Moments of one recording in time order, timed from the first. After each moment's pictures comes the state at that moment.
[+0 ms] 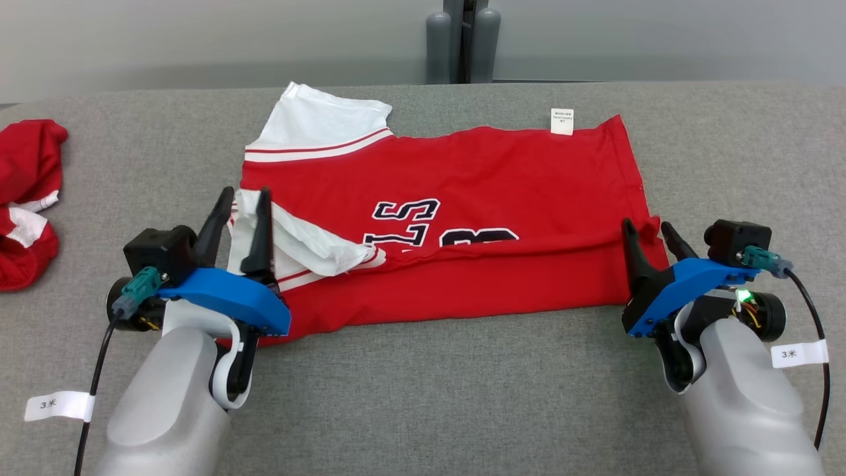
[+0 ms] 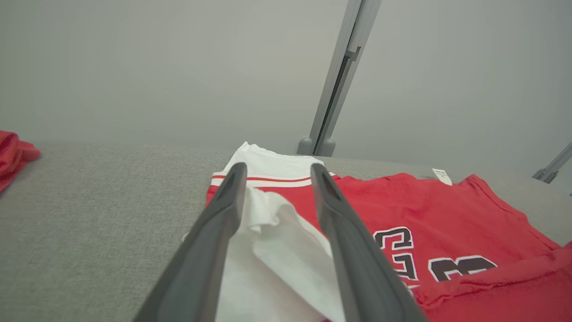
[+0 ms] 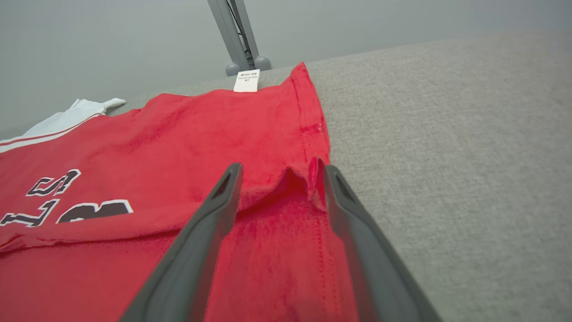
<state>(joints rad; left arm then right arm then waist) -0.53 0.21 -0.37 0.64 -0.55 -0.08 -0.26 -0.63 -0.05 -0.09 0.91 0.20 0.13 -0.13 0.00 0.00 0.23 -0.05</state>
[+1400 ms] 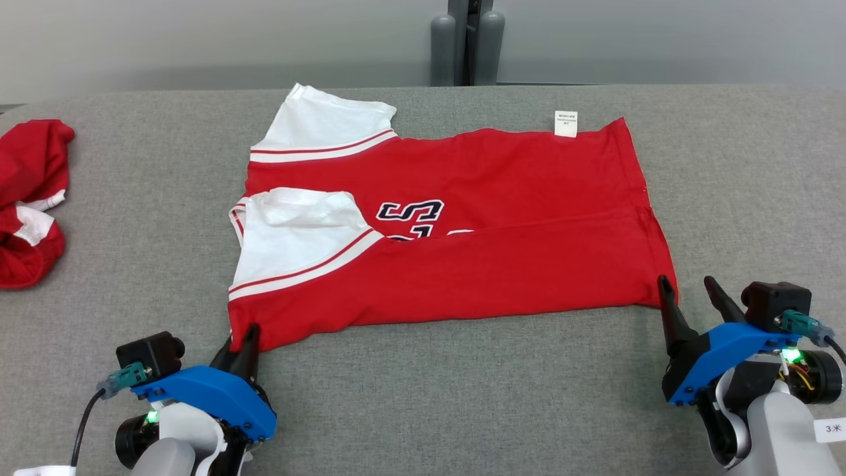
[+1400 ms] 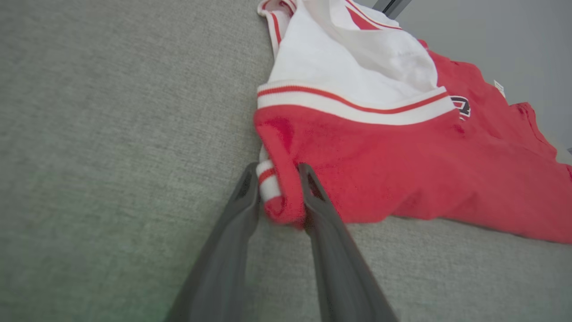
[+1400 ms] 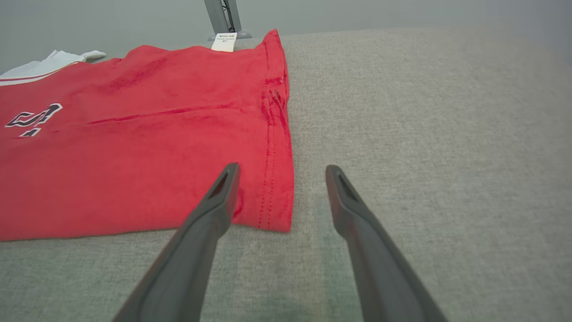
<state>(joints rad) -0.23 0.23 -0.28 0.48 -0.76 -0.02 0.05 -0.29 -0.05 -0.16 0.42 0.10 0.13 0.06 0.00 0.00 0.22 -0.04</state>
